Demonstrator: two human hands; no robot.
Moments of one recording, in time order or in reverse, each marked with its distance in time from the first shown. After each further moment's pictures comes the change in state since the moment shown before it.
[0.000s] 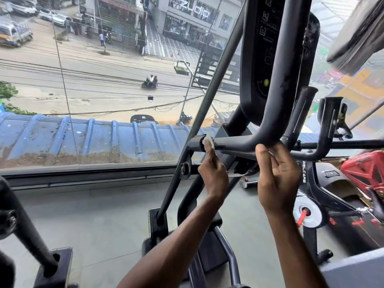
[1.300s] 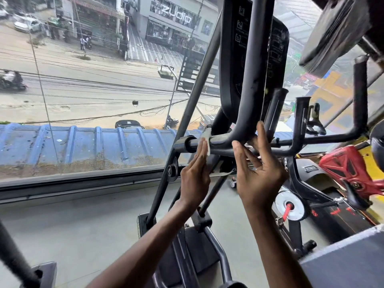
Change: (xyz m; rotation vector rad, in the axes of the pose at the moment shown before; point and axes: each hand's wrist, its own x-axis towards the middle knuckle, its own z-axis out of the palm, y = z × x) left_hand -0.018 0.019 -0.048 0.183 -0.199 0.651; right_hand -0.007 -0.014 -0.001 -0.324 0.256 -0.271
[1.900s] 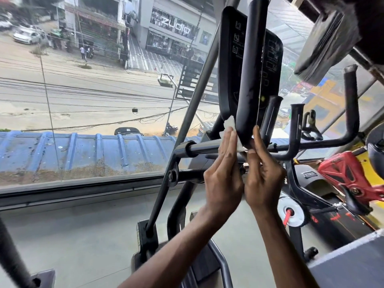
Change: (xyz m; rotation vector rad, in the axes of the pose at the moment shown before) left_hand 0.008 0.087 0.003 -0.150 0.134 0.093; right_hand 0.006 -0.005 -0.016 0.034 -0.118 0.081
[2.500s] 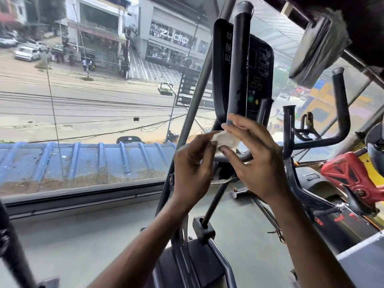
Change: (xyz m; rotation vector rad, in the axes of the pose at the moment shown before) left_hand 0.031 0.024 -0.063 -0.376 -0.089 -0.163; right_hand 0.036 -0.037 -0.030 -0.217 -0.310 -0.489
